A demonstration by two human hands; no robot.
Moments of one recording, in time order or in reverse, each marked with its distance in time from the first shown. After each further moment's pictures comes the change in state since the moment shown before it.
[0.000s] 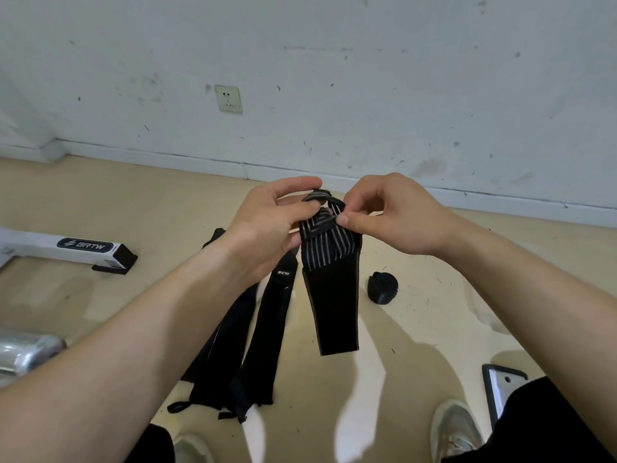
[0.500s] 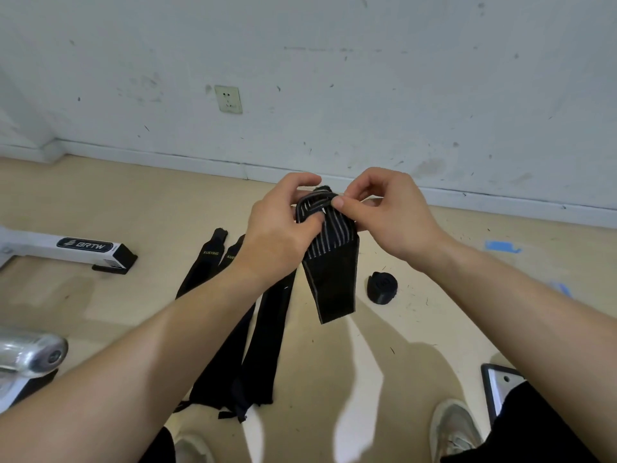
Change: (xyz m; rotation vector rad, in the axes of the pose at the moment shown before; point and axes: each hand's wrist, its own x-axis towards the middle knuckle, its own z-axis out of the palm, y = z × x) left_hand -0.003 -0.019 0.000 0.599 0.124 0.381; right_hand 0.002 0.001 0.022 0.258 0.296 0.080
